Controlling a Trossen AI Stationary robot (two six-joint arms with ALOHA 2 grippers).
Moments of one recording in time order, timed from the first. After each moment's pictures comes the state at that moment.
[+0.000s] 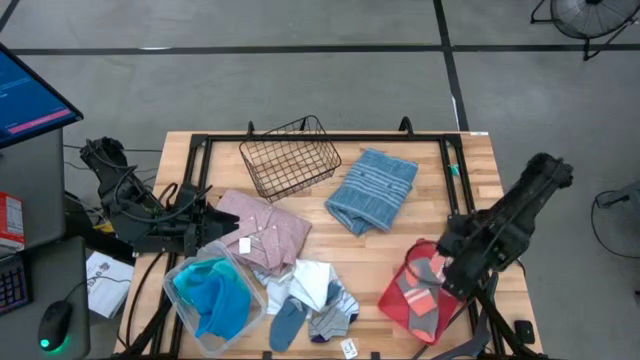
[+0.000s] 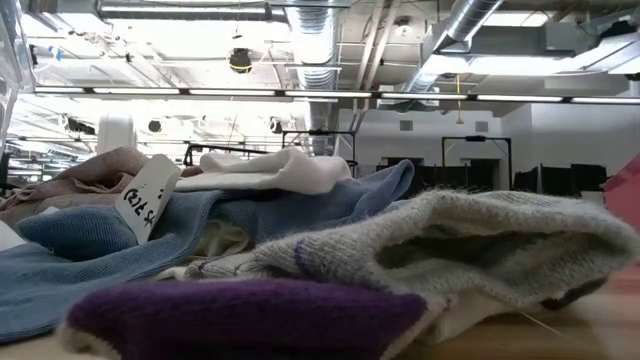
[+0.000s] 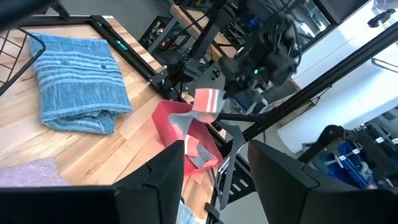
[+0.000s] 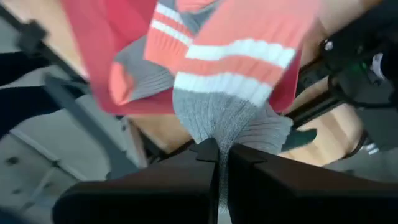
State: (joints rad) left arm -0.83 0.81 1.04 -0.53 -0.91 -1.03; right arm 0.79 1.28 1.34 -1.54 -0.16 1.48
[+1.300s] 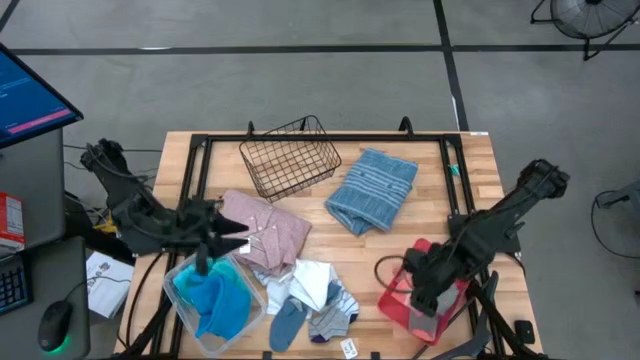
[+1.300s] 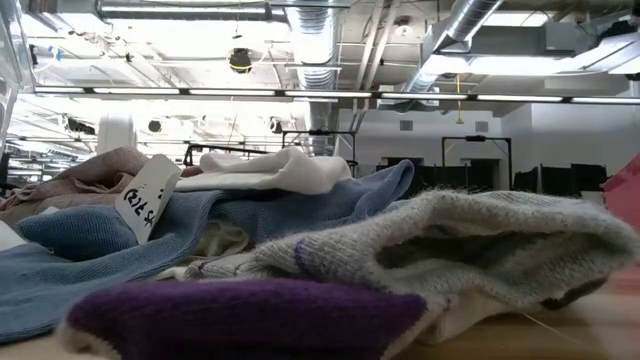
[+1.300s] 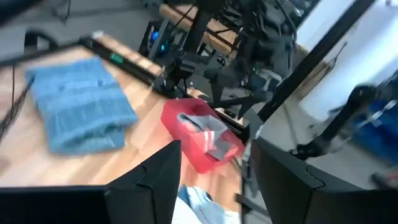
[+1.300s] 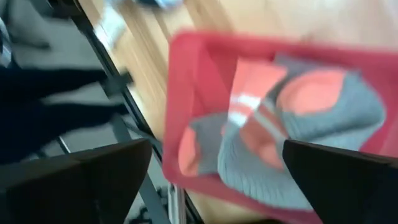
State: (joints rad) left arm -0.80 0.92 1.04 -0.43 -0.88 -0.76; right arm 0.70 1.37 1.23 -1.10 -0.05 1.21
